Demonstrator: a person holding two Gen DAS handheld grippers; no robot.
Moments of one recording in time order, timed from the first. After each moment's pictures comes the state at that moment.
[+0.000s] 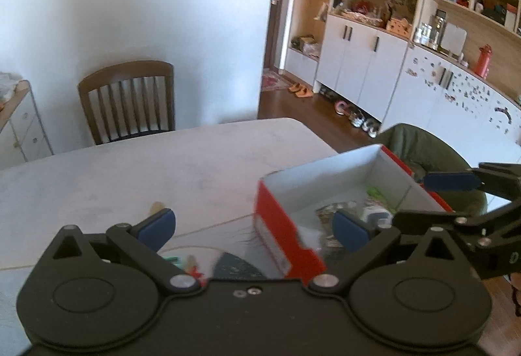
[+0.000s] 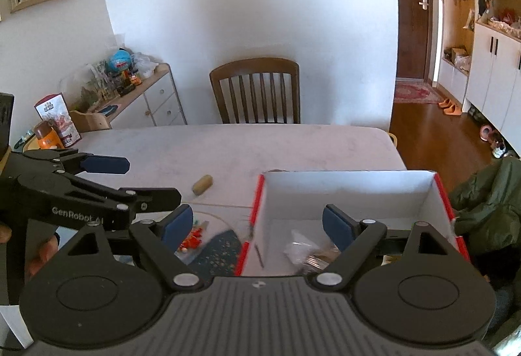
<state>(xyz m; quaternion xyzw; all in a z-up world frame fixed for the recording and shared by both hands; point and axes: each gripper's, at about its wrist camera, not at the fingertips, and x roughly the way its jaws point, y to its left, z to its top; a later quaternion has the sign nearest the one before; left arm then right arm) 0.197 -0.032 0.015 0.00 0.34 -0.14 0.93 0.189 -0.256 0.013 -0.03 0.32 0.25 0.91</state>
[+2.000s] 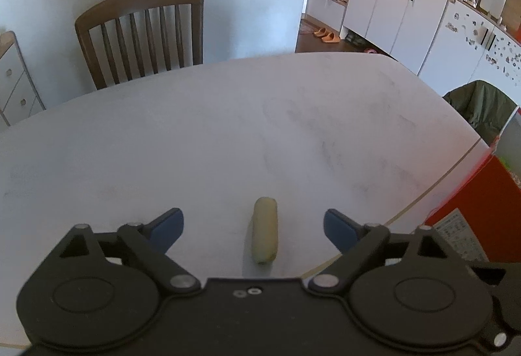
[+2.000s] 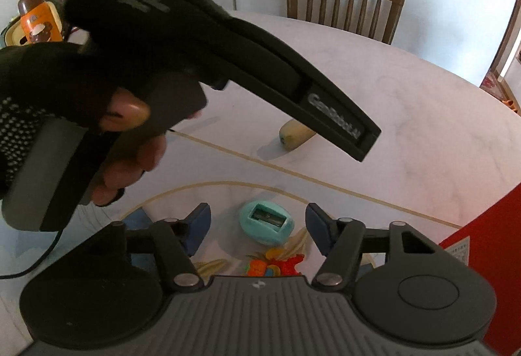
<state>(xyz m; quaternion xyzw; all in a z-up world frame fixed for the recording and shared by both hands) 0.390 0.064 -0.144 0.03 0.43 -0.14 0.89 0.289 -0.025 -0.171 -0.16 0.43 0.32 0.83</state>
